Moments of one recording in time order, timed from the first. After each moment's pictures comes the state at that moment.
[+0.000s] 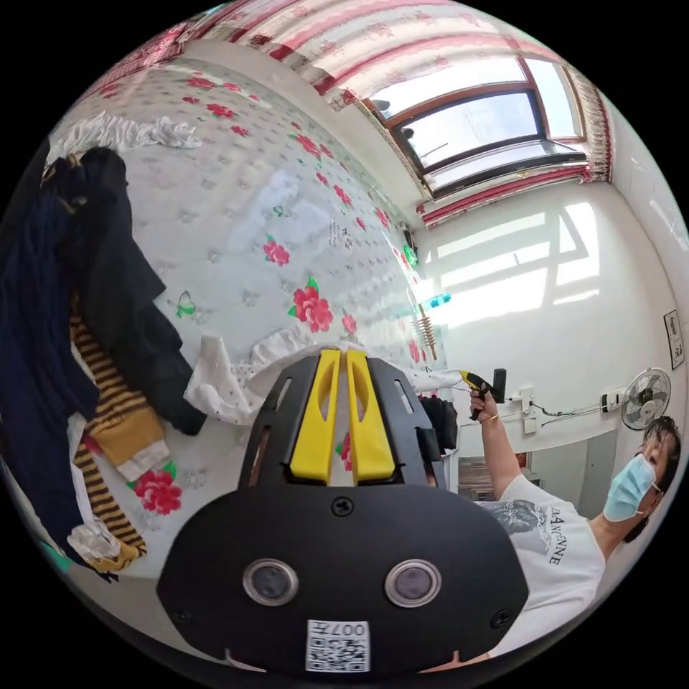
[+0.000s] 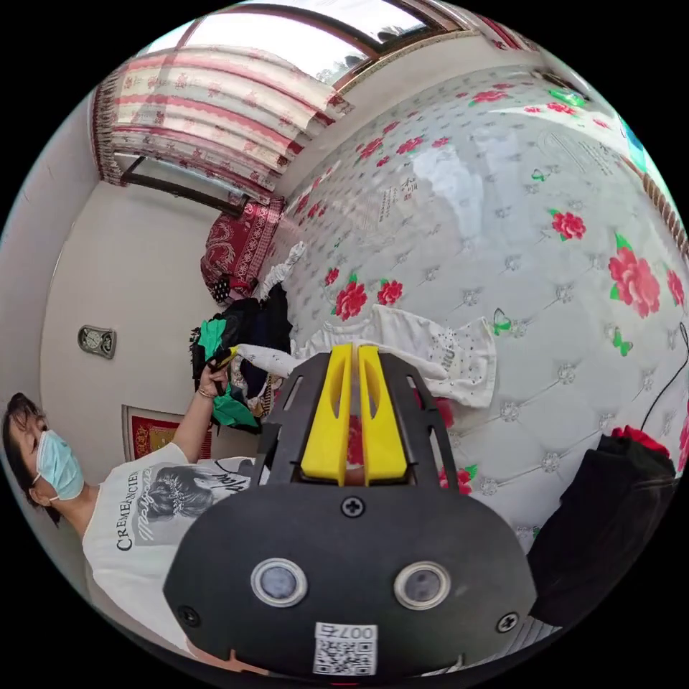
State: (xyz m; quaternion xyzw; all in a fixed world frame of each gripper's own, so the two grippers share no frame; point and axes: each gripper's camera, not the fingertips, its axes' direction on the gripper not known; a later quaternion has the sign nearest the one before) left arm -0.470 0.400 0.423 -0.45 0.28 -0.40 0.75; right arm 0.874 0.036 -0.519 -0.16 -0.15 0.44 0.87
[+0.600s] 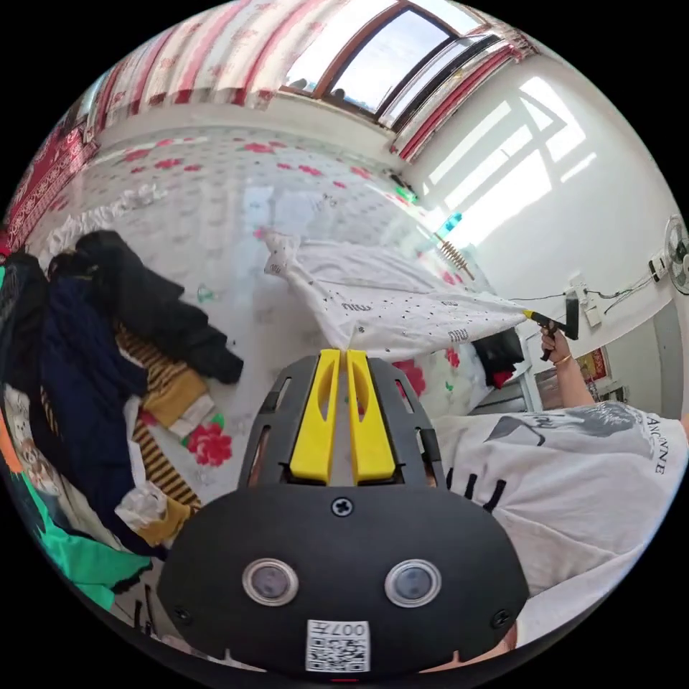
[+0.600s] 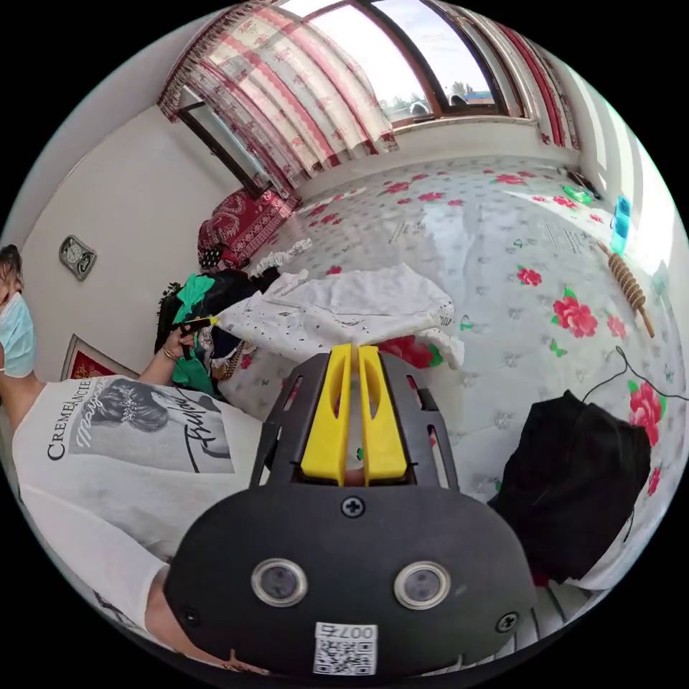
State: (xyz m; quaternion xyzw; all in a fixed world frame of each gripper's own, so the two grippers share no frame) left arm -0.360 0.454 0.259 -0.57 0.24 -0.21 0.75; right arm 0.716 0.127 -0.623 -0.20 -0.08 0.36 0.91
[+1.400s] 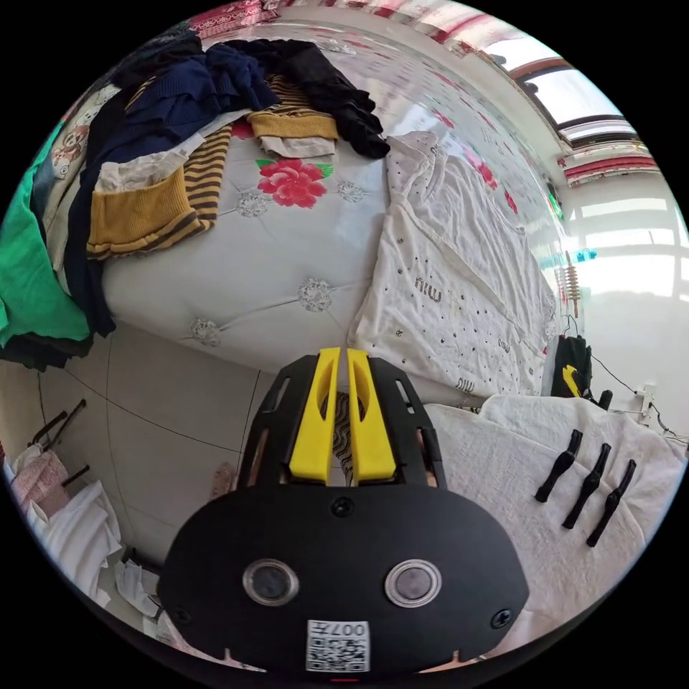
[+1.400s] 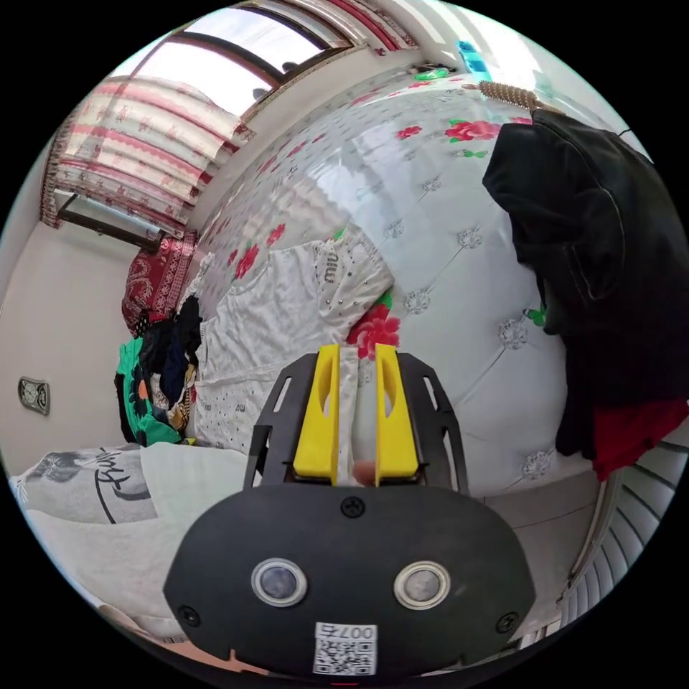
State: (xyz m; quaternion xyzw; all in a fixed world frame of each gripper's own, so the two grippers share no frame) left arm -0.297 0.551 0.107 -0.65 0.04 -0.35 0.67; right arm 0.698 0.320 -0.596 -0.18 0.02 0.55 0.81
